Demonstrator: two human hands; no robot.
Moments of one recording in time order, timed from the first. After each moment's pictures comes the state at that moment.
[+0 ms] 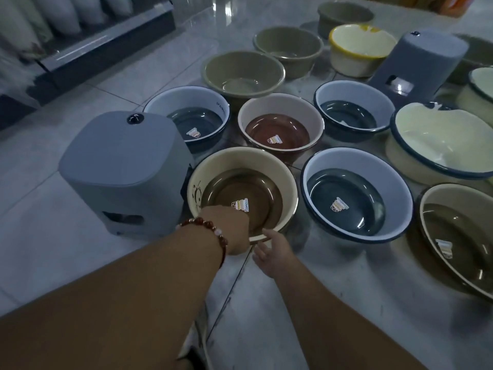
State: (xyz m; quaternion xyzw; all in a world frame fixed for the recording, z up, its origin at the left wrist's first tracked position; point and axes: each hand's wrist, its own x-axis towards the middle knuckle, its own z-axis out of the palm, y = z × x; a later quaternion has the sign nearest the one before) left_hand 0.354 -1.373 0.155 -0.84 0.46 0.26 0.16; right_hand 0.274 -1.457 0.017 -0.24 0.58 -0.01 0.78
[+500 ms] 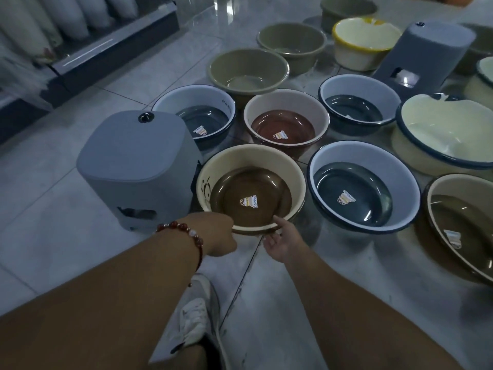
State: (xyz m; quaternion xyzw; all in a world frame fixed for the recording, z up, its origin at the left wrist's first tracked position) left_hand 0.365 -1.325 0.155 -0.84 0.39 0.36 0.13; right_hand 0.280 -1.461 0.013 -0.18 0.55 -0.02 0.81
